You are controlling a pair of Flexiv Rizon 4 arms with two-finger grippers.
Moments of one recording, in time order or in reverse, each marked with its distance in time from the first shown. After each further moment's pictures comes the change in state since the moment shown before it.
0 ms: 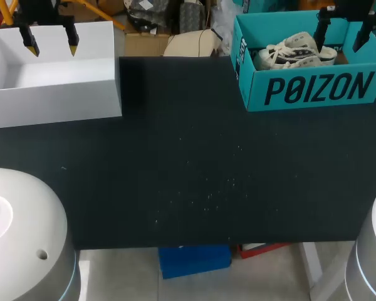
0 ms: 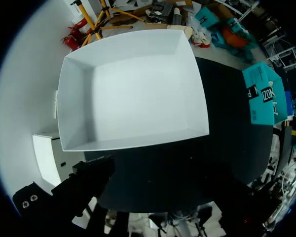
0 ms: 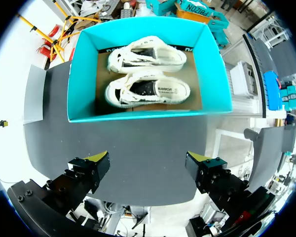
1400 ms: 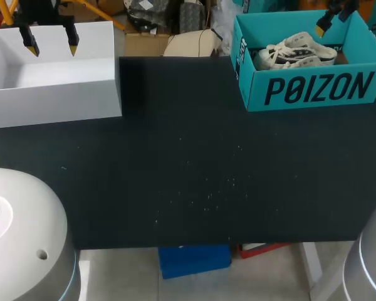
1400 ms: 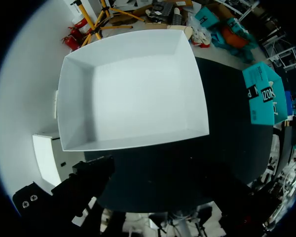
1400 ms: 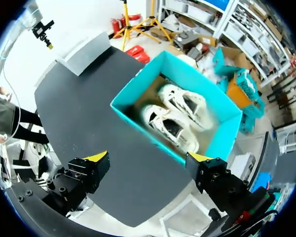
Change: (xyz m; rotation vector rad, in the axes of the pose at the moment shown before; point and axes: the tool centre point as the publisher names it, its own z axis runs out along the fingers) left arm 0.000 0.000 0.000 0.000 0.000 0.000; right arm 0.025 0.012 -0.057 -0.264 0.067 -0.735
